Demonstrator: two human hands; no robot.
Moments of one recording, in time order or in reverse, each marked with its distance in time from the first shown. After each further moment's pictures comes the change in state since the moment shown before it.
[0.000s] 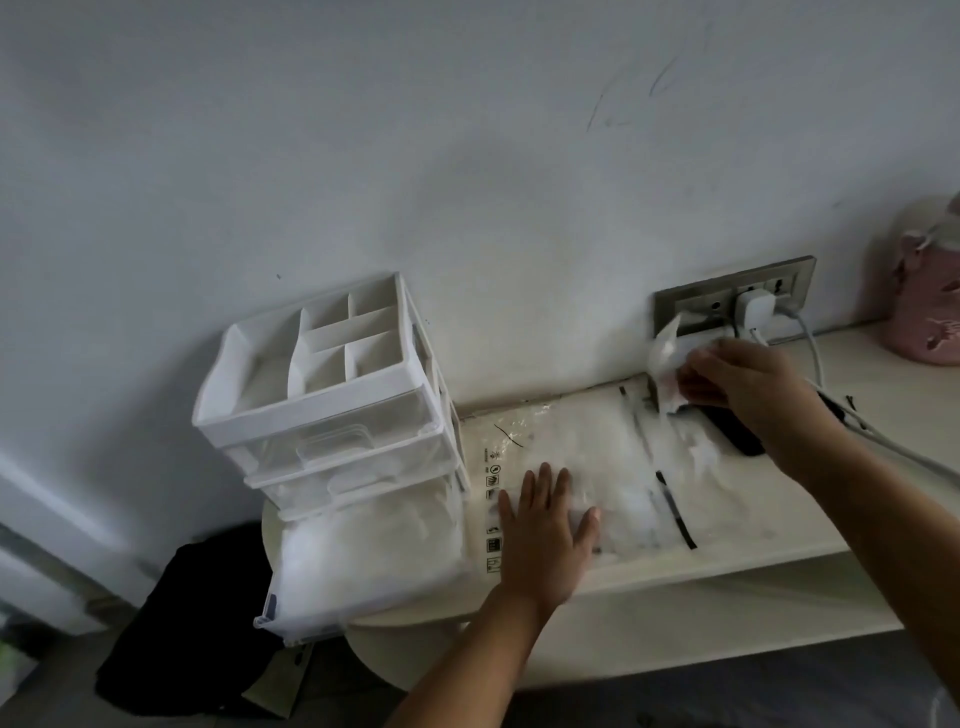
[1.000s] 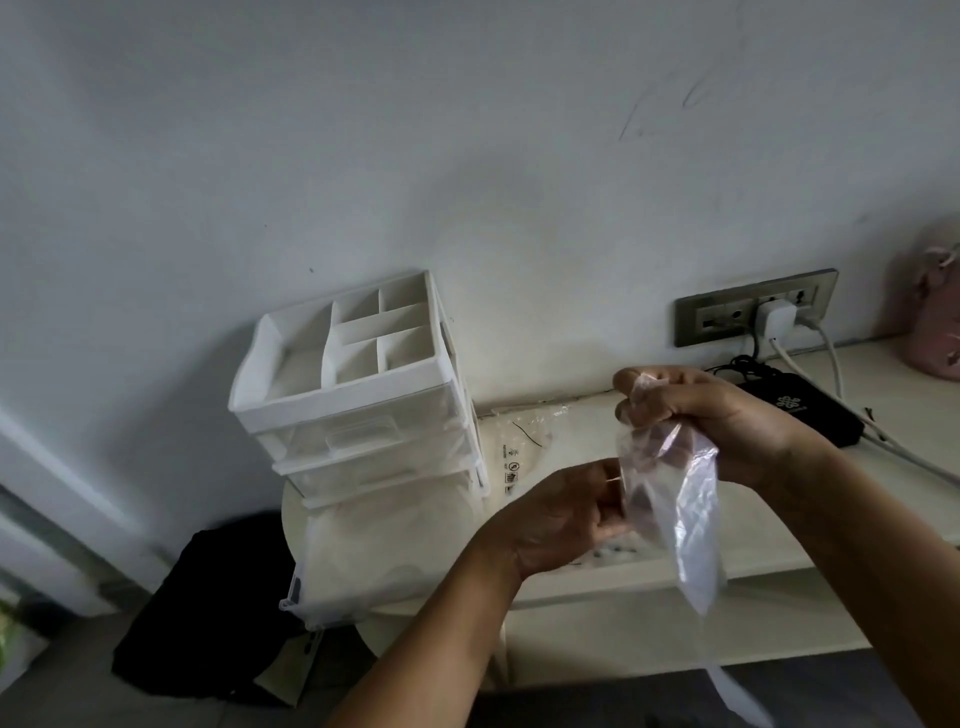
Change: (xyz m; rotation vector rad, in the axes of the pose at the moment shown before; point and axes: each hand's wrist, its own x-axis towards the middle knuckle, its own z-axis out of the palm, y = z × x) left_hand -0.002 0.006 -0.071 -1.574 -0.669 0.135; right_hand -0.020 -0.026 0.039 0.492 -0.856 0.077
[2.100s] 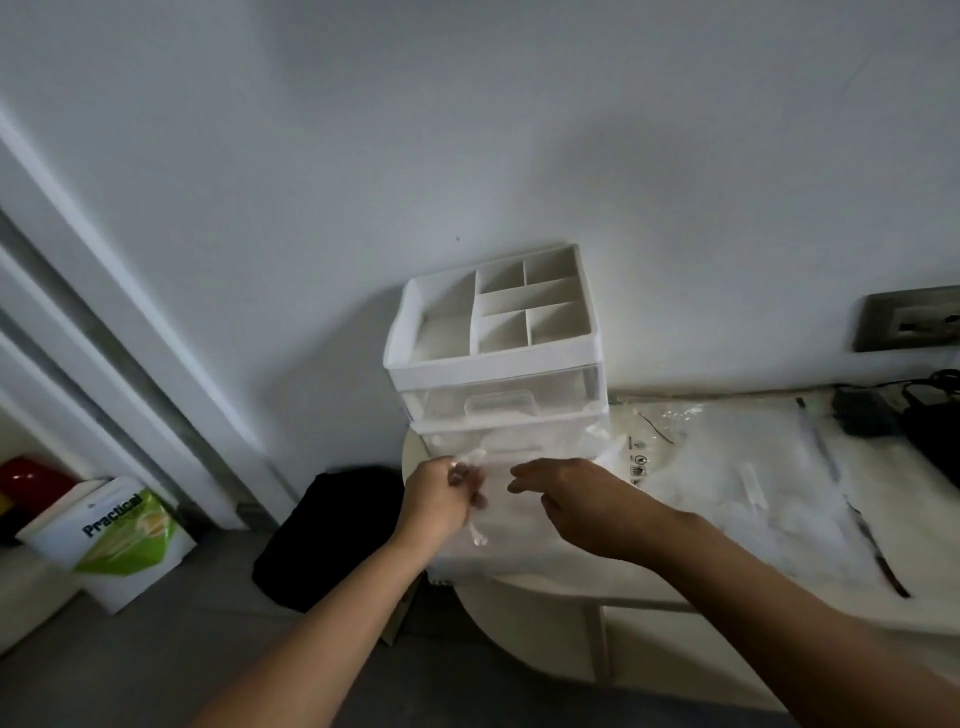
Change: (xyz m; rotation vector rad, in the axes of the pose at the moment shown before) left_hand -0.162 0.039 -0.120 0.766 1.234 -0.063; right_hand 0.110 0.115 0.128 -1.392 -0.158 -0.190
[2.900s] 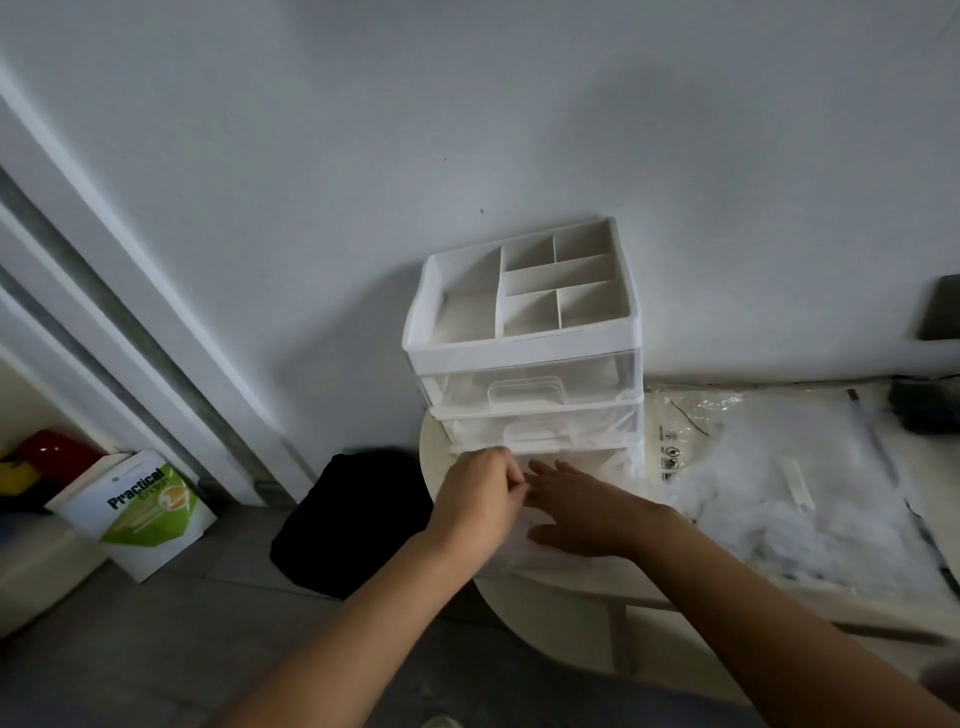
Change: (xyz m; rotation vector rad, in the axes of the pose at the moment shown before) left_hand -0.018 0.020 0.004 0.628 -0.019 0.337; right_hand 0.039 0.018 0.046 -0.179 -0.333 -0.051
